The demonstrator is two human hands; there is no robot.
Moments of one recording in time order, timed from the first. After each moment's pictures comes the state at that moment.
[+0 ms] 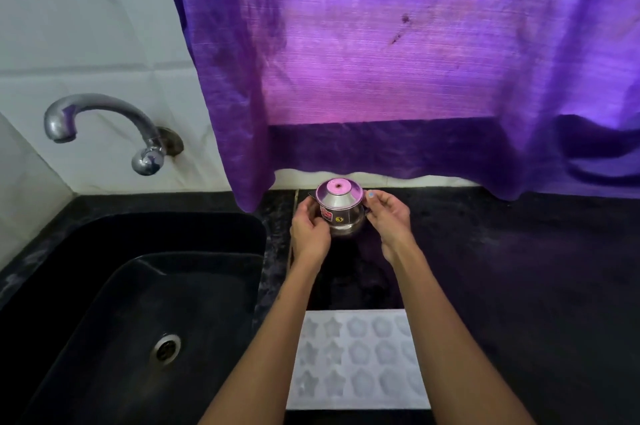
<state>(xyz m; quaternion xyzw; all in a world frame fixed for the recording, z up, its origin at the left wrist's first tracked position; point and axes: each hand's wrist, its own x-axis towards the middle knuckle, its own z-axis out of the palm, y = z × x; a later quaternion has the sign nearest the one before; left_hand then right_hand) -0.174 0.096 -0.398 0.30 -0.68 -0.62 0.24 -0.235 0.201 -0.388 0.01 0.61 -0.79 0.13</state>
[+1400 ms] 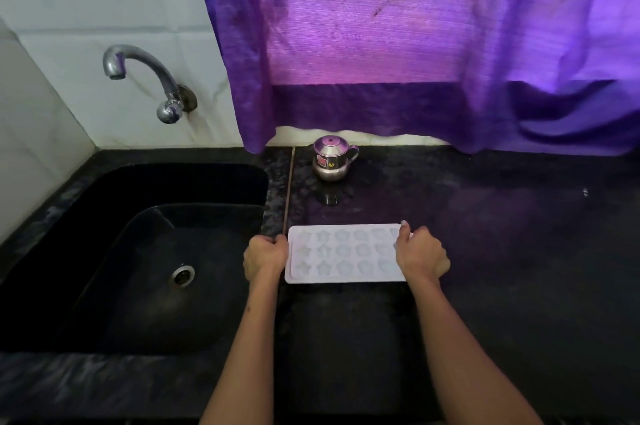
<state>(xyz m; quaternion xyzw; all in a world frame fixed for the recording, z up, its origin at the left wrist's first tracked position) 0.011 0.115 -0.415 0.50 -0.73 -0.45 0.08 -0.100 0.323 -0.447 0.11 0.97 -0.23 0.00</state>
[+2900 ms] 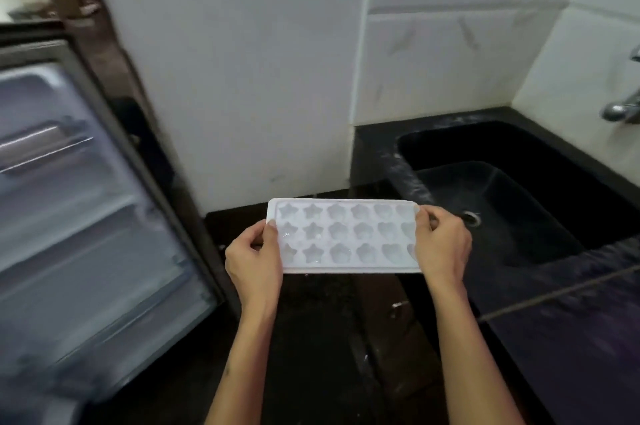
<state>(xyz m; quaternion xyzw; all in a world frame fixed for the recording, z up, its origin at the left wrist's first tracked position) 0.465 0.251 -0.368 0.71 -0.29 -0.23 0.60 0.254 0.190 -0.367 -0.51 0.73 -0.42 0.16</state>
